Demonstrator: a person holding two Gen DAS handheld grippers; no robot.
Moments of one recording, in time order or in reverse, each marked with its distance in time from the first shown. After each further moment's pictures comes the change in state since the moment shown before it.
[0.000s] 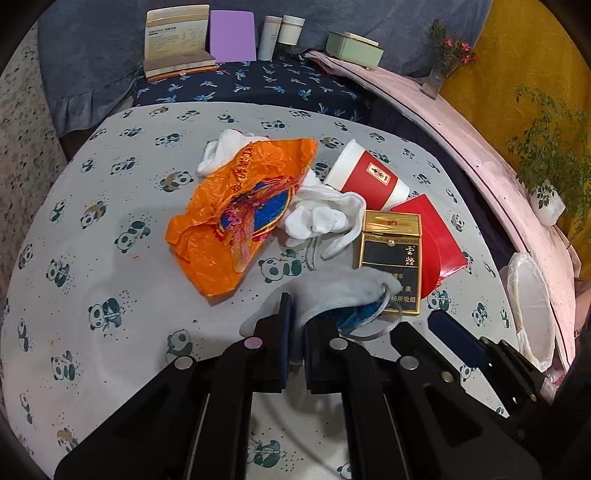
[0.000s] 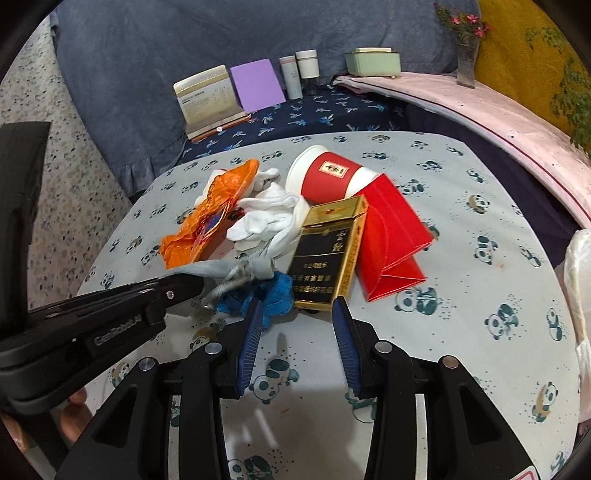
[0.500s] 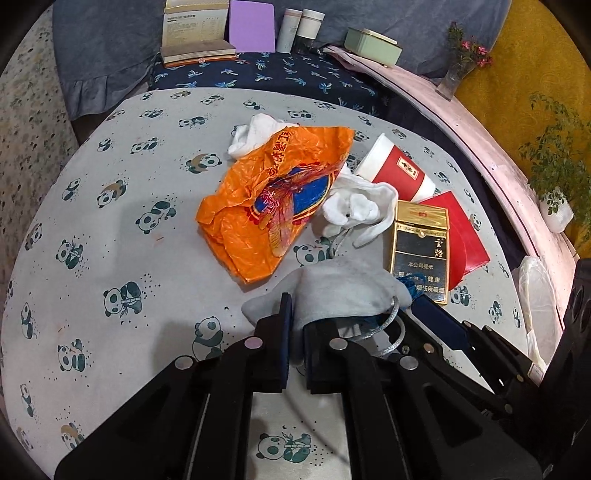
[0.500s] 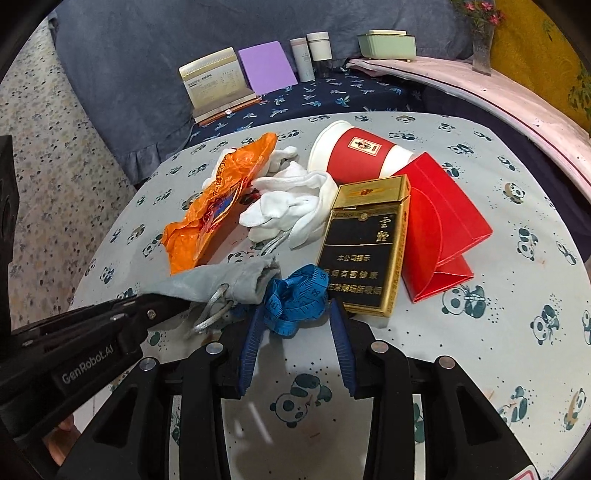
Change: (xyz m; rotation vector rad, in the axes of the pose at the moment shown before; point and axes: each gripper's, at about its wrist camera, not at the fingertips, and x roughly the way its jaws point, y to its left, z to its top) left arm 0.005 0.024 -0.007 -0.043 0.024 0.022; right arm 0.032 0.013 0.000 -0.004 0.055 0.042
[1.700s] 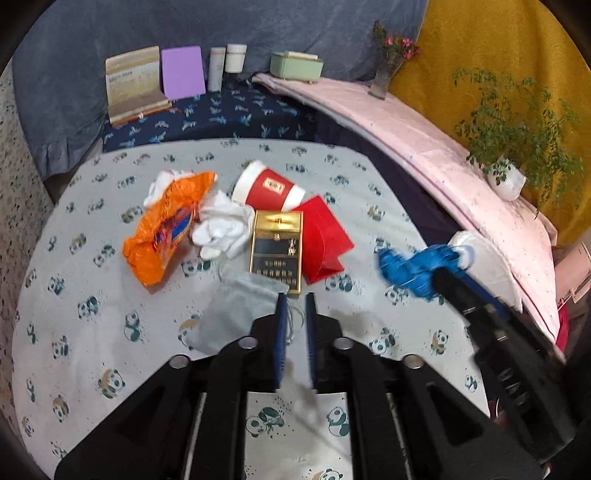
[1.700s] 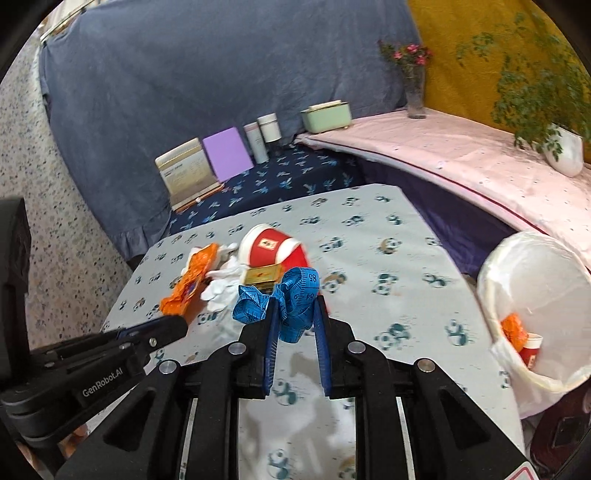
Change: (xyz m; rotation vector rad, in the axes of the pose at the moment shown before) left arm -0.066 -0.113 -0.022 0.171 -0.074 -0.072; right arm -0.153 -0.087 -0.011 0.141 -0.273 -0.076
